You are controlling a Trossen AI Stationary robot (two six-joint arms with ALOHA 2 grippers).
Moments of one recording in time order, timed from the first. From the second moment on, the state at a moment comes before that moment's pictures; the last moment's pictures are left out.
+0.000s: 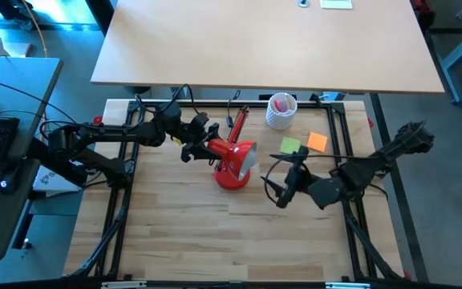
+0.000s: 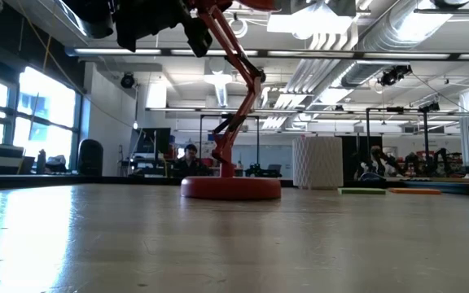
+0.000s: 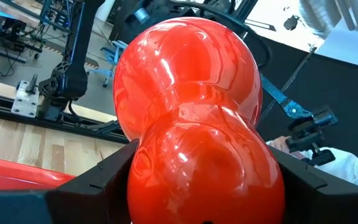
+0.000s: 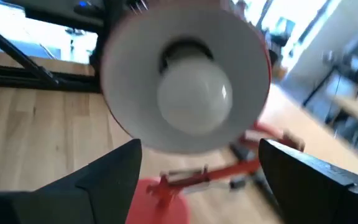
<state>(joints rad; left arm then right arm) 0.32 1.38 0.81 0.63 0.83 -0.57 0.53 1.27 1.10 -0.25 0.97 0.01</state>
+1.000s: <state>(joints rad) 0.33 1.38 0.81 0.63 0.82 -0.55 0.23 1.27 1.10 -0.15 0.53 0.41</state>
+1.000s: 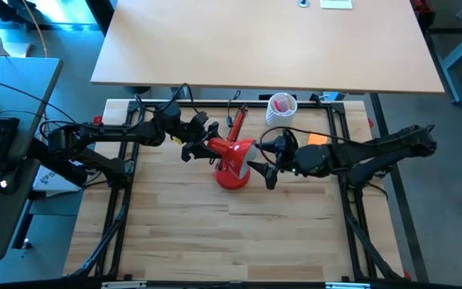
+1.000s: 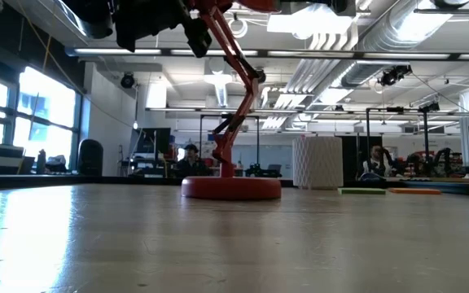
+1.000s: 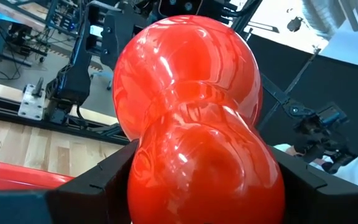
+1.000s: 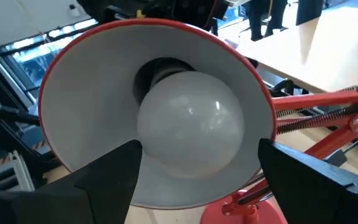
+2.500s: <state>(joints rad) 0.32 1.38 0.81 0.63 0.84 -0.55 0.25 1.31 1.10 -0.05 0.52 -0.92</state>
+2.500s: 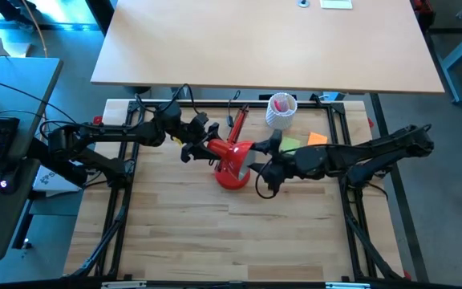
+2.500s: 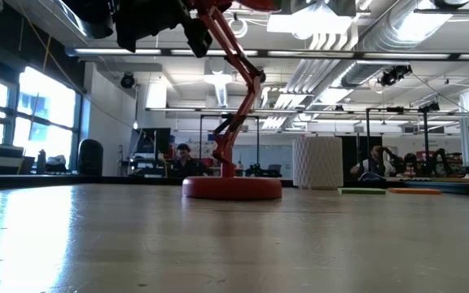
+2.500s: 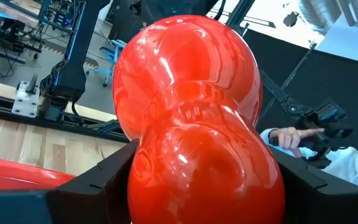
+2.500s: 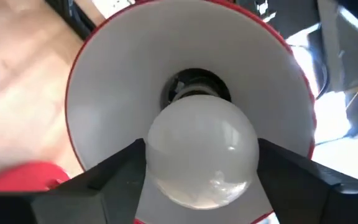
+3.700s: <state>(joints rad) 0.33 1.38 0.81 0.63 0.84 -0.55 0.18 1.31 1.10 -0.05 0.46 0.35</state>
